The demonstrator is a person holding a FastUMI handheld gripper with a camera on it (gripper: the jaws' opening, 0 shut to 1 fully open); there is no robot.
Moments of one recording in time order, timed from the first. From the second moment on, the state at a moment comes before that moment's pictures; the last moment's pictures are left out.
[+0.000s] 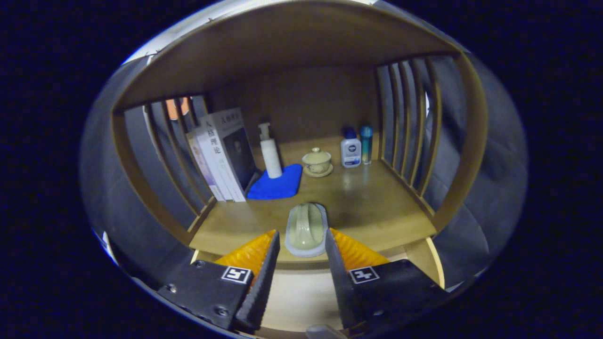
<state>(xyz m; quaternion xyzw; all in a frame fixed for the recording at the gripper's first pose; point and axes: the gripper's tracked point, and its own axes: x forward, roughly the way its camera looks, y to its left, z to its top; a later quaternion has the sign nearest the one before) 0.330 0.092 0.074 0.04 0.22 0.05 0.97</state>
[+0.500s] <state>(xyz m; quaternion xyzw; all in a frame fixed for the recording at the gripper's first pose) 0.224 0.115 0.076 0.02 0.09 0.07 0.99</state>
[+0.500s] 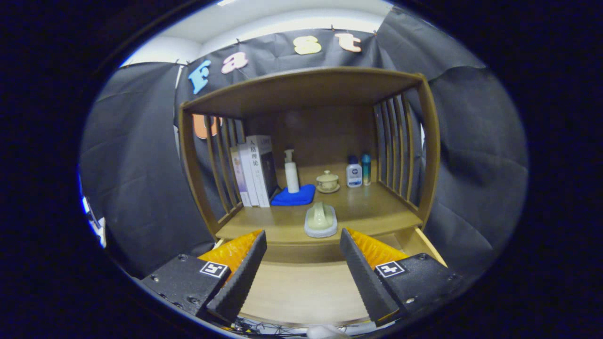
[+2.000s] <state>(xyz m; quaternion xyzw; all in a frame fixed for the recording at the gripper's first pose) 0.047 0.074 -0.011 0.04 0.03 0.05 1.00</state>
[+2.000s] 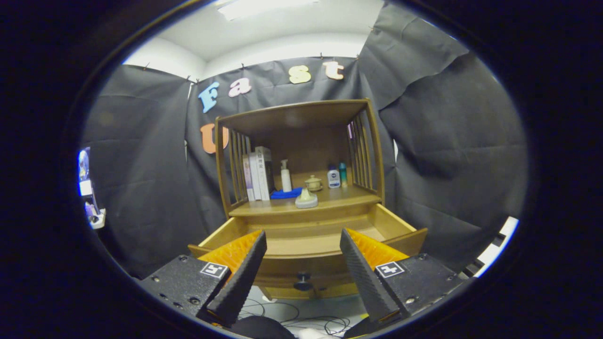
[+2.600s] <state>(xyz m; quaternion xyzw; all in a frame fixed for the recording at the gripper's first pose) 0.094 0.083 -0.111 0.00 0.08 0.04 1.00</state>
